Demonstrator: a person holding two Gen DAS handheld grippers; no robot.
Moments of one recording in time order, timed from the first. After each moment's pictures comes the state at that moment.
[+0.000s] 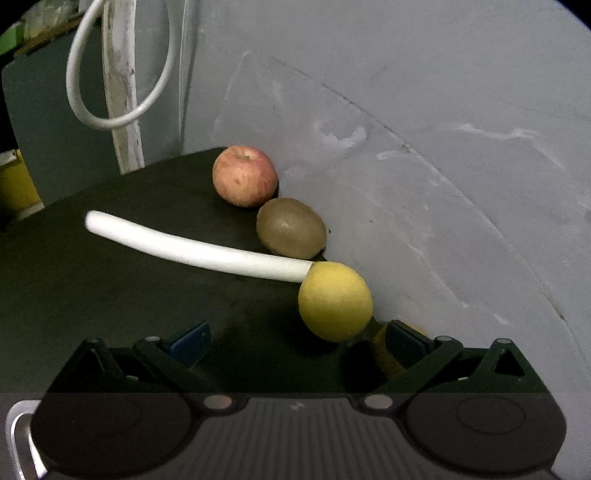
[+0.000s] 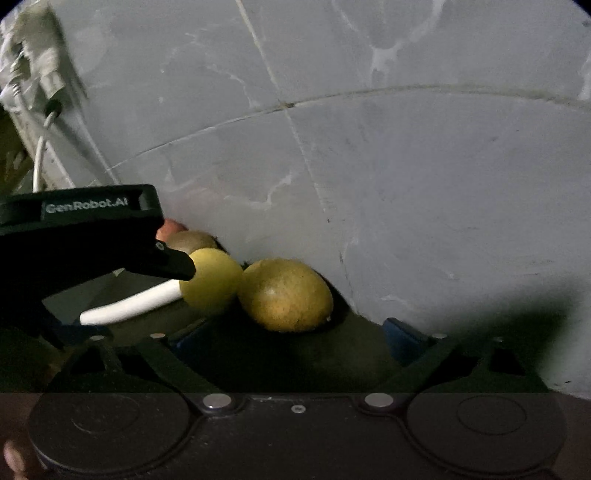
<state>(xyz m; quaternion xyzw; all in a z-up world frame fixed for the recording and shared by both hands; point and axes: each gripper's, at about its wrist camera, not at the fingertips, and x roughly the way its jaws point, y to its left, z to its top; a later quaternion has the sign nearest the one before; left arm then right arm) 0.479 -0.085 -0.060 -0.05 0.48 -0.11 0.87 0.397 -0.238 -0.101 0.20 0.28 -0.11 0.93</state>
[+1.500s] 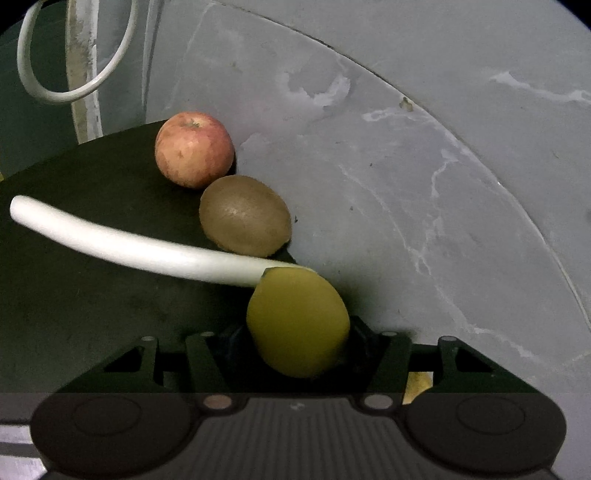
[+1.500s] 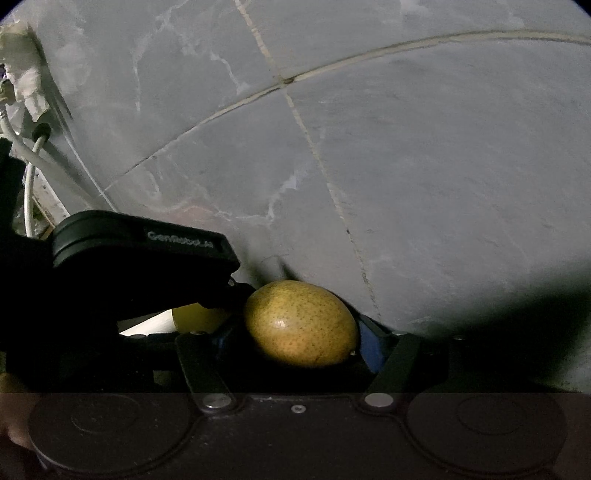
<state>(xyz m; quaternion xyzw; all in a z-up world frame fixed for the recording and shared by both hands) 0.509 -0.112 -0.103 -0.08 0.50 -0.14 0.85 0.419 -0.241 -0.122 0.23 0.26 -0.12 0.93</state>
